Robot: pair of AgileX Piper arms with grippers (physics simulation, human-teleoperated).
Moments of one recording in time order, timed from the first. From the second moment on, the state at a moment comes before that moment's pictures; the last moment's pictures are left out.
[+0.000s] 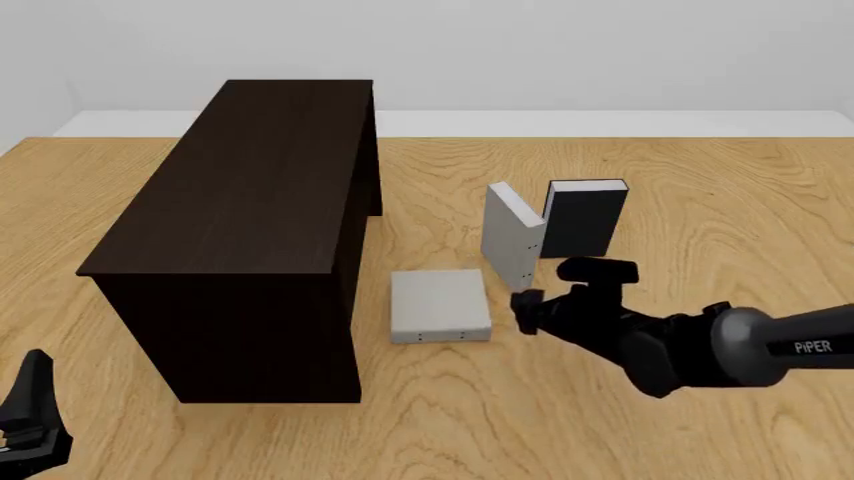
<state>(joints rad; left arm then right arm) 0.27 0.00 -0.01 0.00 -0.01 0.36 1.73 -0.62 -0.41 0.32</state>
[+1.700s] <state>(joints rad) 0.27 0.00 0.00 -0.01 -0.01 0.52 1.91 -0.81 -0.35 0.16</state>
